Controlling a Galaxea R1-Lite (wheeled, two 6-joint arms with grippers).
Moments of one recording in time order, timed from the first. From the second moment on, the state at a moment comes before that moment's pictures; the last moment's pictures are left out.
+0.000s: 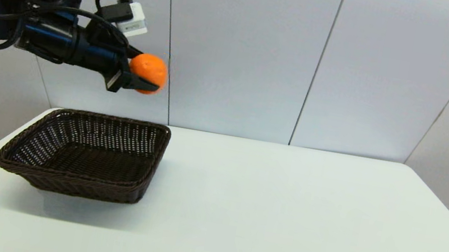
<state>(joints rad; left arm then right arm) -0.15 1.85 -1.65 0.32 -0.51 0.85 0.00 0.00 -0.03 0.06 0.05 -0.08</state>
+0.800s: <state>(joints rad) -0.04 2.04 -1.75 0.34 -0.54 1.11 0.00 0.00 -0.03 0.06 0.05 -0.08</state>
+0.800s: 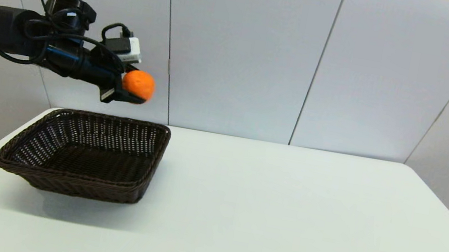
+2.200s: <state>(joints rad) 0.02 2.24 -1.96 0.50 -0.58 1.29 0.00 0.00 -0.03 0.06 0.05 -0.08</state>
